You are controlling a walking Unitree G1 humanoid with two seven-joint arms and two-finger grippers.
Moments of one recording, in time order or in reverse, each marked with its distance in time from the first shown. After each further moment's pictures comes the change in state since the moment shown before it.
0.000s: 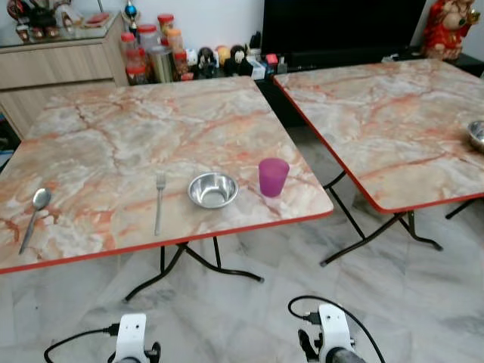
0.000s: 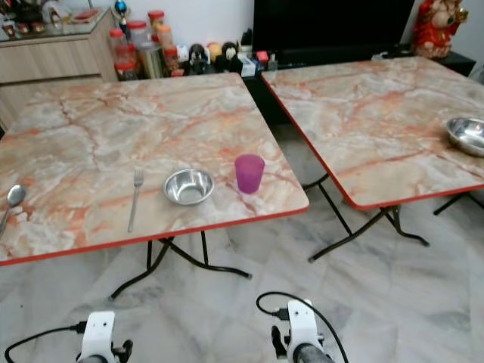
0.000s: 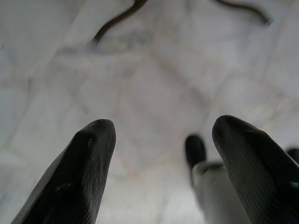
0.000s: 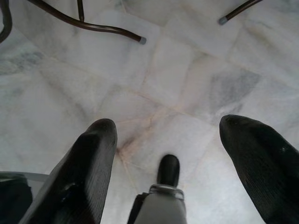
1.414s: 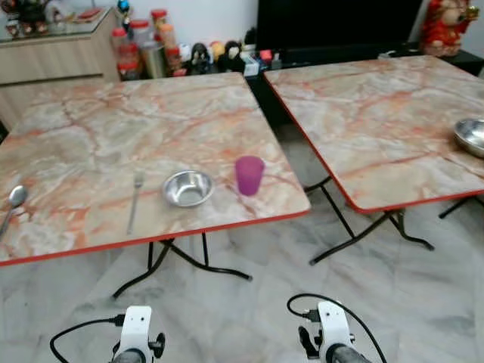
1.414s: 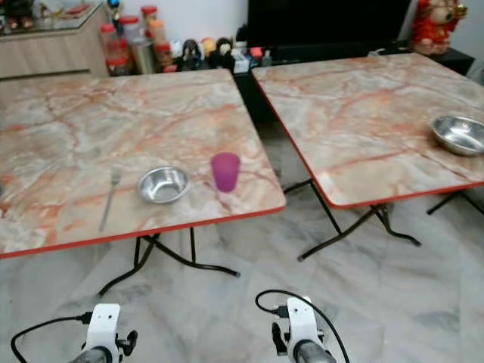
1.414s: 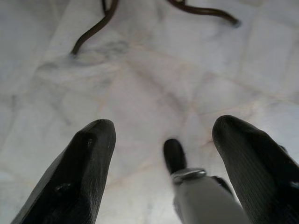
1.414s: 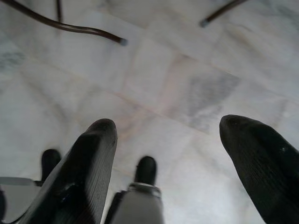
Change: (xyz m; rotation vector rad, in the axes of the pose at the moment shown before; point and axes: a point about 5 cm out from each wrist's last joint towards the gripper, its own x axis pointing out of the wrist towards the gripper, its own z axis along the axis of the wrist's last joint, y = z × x) left arm 0.000 -0.004 0.001 0.038 -0.010 -0.031; right arm 0.000 -0.005 0.002 -0.029 -0.004 -0.015
